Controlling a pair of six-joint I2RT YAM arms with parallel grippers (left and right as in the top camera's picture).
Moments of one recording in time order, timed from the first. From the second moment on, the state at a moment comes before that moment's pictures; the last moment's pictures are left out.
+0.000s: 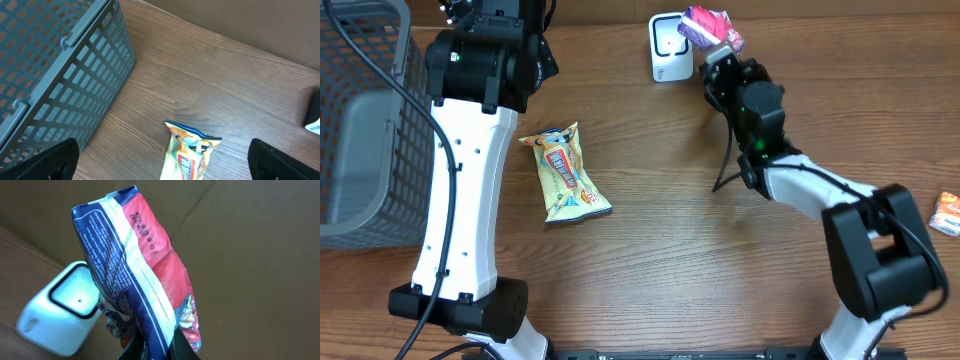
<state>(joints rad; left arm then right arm) -0.20 1.80 2.22 -1.41 -0.57 -0.55 0.35 1.91 1.07 0.78 0.19 -0.56</state>
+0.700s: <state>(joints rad) -0.20 1.80 2.22 -1.41 -0.57 -0.55 0.44 2.27 1.31 0.97 0.23 -1.07</state>
